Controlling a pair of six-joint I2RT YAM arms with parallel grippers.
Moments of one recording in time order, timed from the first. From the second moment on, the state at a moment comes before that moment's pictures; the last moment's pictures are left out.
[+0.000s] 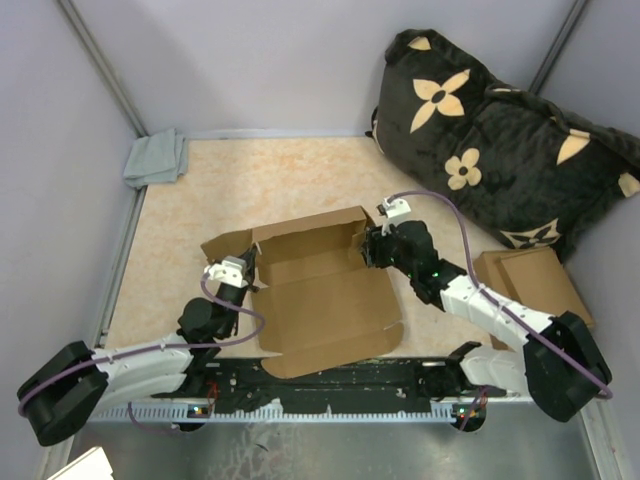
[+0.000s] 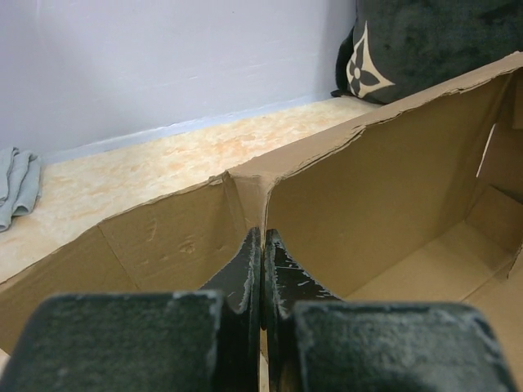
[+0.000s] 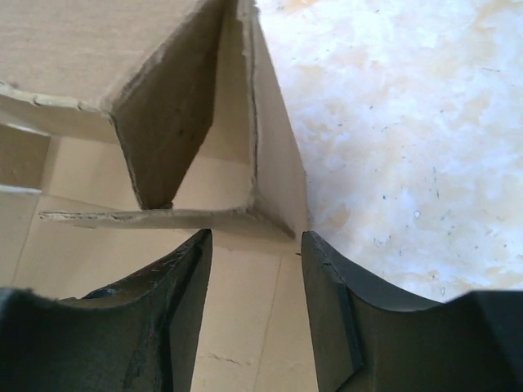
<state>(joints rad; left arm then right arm) -0.86 0.91 0.01 1.17 -0.52 0.22 0.59 1.15 0.57 0.13 0.02 0.24</state>
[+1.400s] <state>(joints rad) -0.86 0.97 0.02 1.16 -0.52 0.23 0.59 0.91 0.65 0.08 0.01 0.15</state>
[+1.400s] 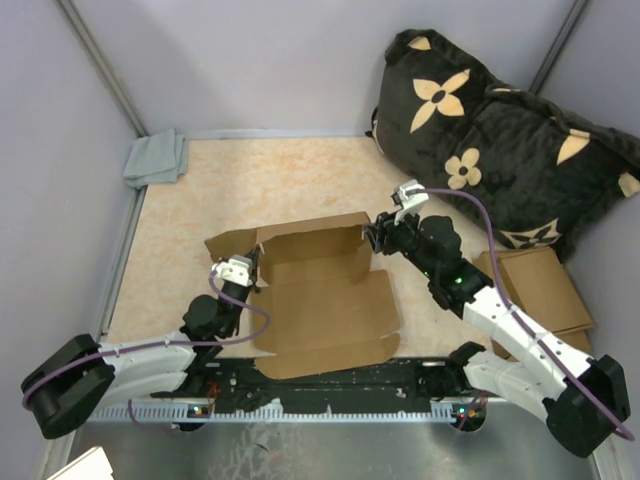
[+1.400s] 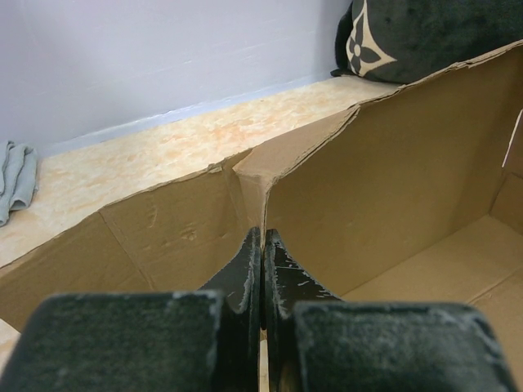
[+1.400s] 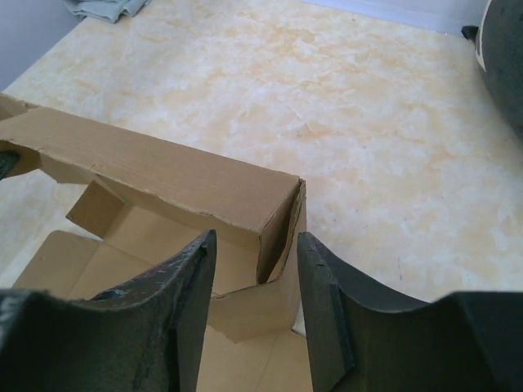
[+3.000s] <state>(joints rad) -0.86 0.96 0.04 1.12 -0.52 0.23 0.59 1.03 0.70 0.08 0.00 0.18</state>
